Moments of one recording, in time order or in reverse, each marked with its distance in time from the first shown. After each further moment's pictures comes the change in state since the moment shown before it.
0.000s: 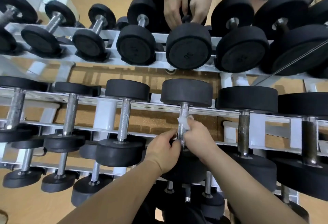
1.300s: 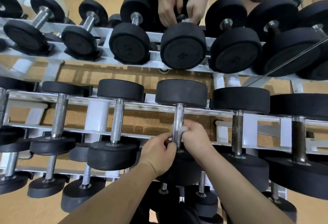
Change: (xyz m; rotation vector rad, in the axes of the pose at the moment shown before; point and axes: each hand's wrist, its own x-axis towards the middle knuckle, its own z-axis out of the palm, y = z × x) left_hand 0.000 0.003 0.000 -0.085 0.022 -0.008; right_hand -0.003 0.000 -0.001 0.176 0.060 0.056
